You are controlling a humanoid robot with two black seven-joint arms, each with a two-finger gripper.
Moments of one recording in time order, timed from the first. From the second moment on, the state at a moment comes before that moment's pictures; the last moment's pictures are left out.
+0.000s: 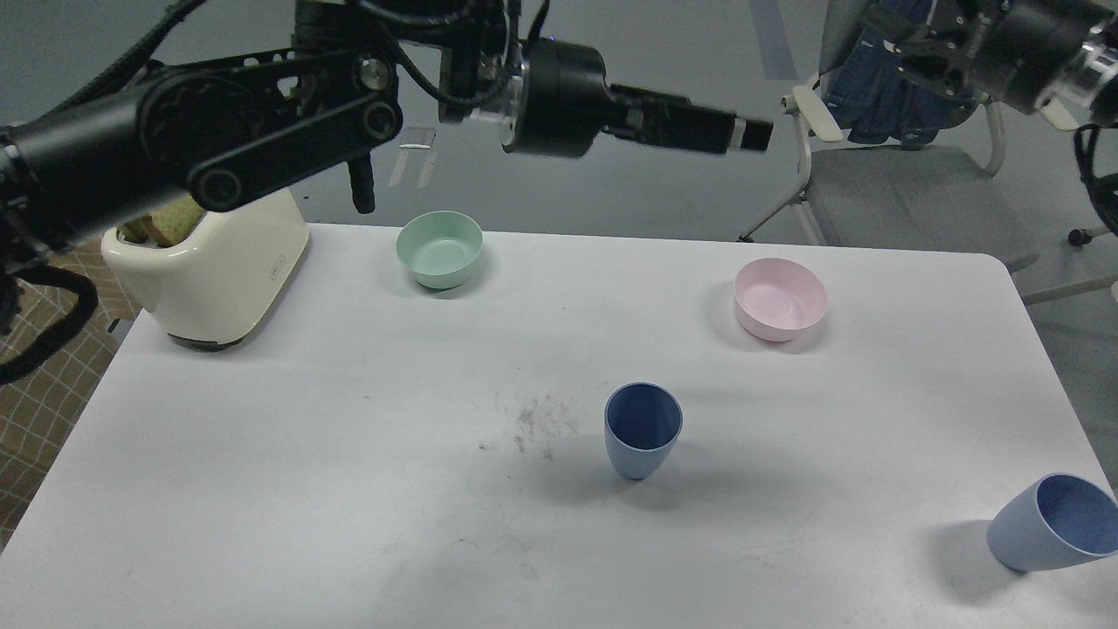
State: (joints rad) left arm -1.41 0.45 -0.33 -1.12 0.98 -0.49 -0.36; right arm 1.32 -0.85 0.07 0.92 -0.48 0.49 0.49
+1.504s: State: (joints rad) left arm -1.04 0.41 -0.49 -0.96 0.71 -0.39 -0.38; right arm 1.06 -1.43 -0.40 1.40 -1.35 0.23 0.49
